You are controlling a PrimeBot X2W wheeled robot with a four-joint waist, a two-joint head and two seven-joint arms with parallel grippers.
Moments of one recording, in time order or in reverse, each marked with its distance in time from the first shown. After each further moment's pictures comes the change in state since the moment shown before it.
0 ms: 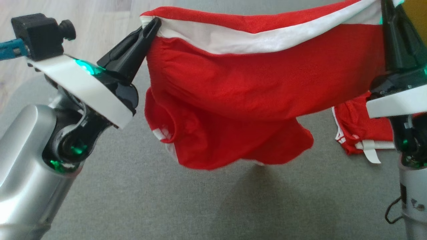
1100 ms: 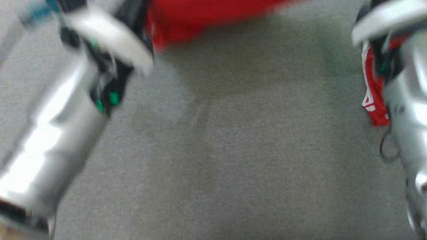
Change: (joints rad) left arm -0.400 -0.180 -0.254 0.708 0.026 -0.108 -0.401; right arm -0.603 -0.011 0.165 0.981 0.031 0.000 -0.366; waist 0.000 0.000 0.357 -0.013
